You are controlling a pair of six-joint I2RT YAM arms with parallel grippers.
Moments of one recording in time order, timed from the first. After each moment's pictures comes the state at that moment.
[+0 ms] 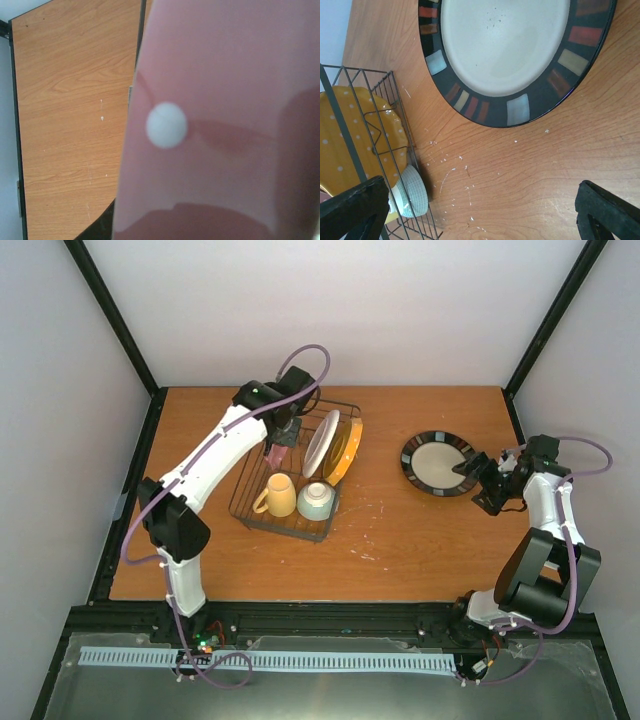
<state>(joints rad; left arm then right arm) -0.60 1.89 2.02 -1.31 -0.49 -0.29 -0.41 1.41 1.02 -0.81 -0.66 0.41</state>
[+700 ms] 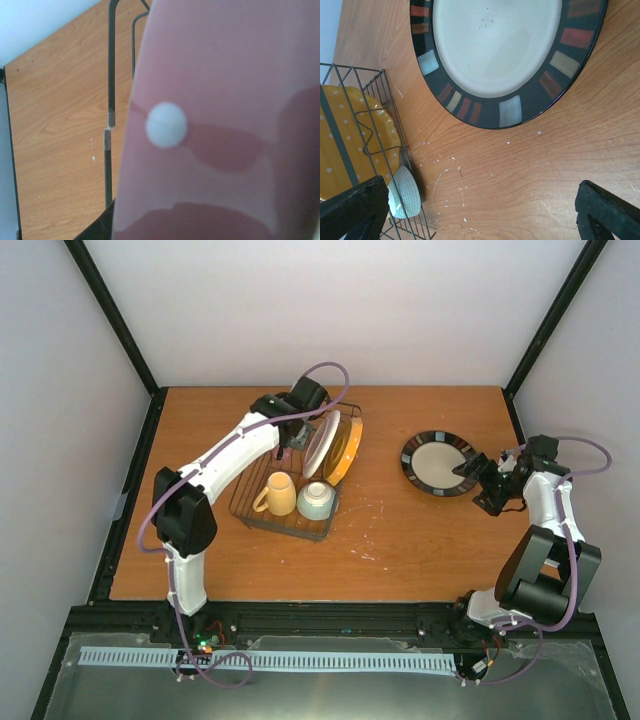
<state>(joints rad) -0.60 1.94 1.86 -1.03 -0.51 -0.12 -0.41 1.43 1.02 -0.82 -0.64 0.39</state>
